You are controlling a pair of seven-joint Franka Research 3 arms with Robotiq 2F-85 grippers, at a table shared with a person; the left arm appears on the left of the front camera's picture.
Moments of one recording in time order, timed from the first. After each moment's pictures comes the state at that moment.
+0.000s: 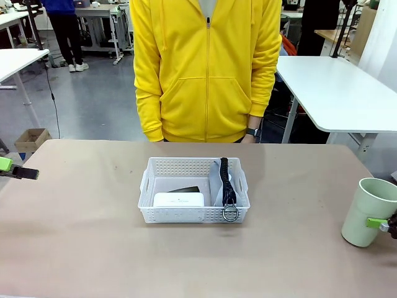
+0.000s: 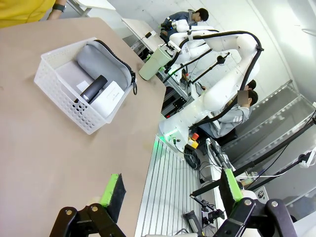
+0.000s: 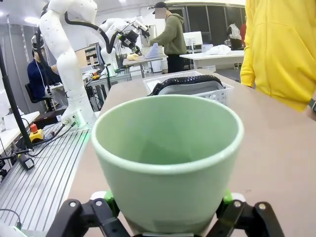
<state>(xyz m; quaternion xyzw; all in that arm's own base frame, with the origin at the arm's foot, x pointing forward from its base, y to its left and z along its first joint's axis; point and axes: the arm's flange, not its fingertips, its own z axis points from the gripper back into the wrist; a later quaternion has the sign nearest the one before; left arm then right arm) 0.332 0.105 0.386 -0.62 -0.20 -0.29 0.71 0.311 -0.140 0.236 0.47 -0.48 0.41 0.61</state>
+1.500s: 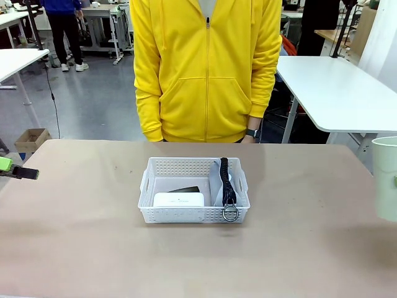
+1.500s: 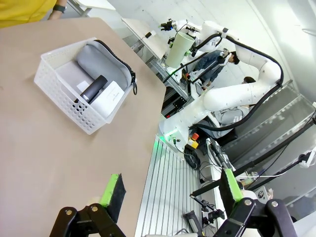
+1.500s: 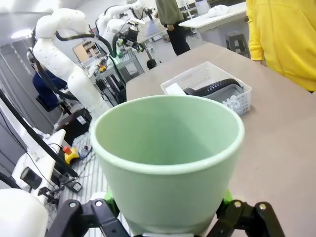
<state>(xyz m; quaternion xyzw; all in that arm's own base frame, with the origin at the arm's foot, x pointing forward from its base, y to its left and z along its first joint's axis) 0.332 0.105 0.386 -0.61 -0.20 -0.29 0.71 0.299 -0.121 0.401 0.48 -0.34 0.38 0.71</state>
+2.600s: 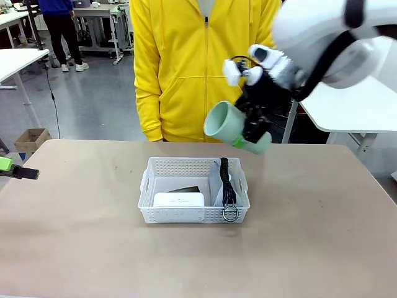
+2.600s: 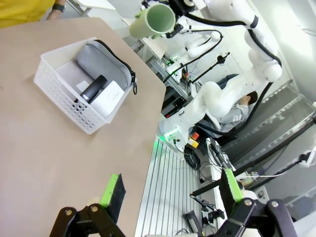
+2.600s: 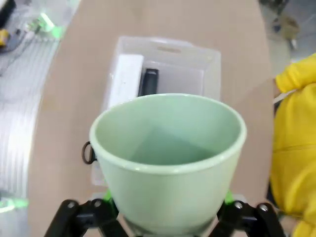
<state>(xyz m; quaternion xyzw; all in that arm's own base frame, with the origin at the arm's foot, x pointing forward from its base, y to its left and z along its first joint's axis) 0.332 0.105 0.386 -0.62 -0.20 -0.29 0.71 0.459 0.260 0.492 0.13 -0.21 0.72 0.65</state>
